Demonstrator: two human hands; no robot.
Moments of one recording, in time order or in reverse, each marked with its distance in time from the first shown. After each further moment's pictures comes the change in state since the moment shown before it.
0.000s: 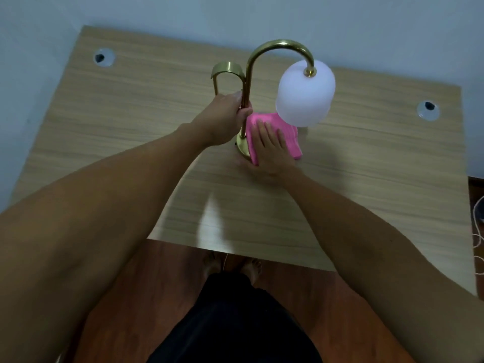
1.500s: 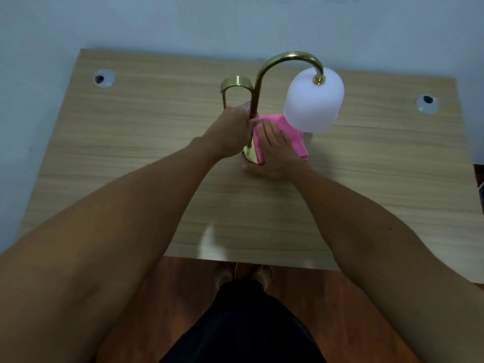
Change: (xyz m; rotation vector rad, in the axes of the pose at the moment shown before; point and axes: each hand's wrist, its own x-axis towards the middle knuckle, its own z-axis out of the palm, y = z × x) left_hand 0.005 -0.007 0.002 -0.041 0.005 0.063; right_hand 0.021 -0.006 -0.019 -0.099 -0.080 0.098
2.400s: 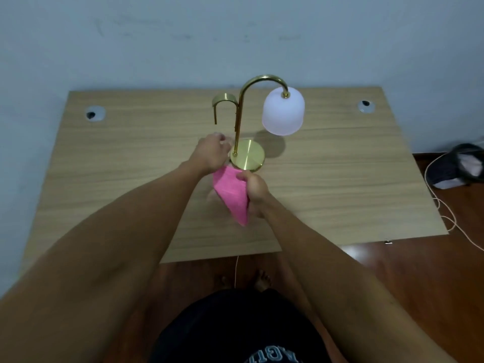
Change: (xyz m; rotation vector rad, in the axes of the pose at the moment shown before) left_hand -0.049 -0.013 -0.012 -0.081 -0.100 -0.284; right_hand -0.100 -0.132 -0.042 1.950 0.017 0.694
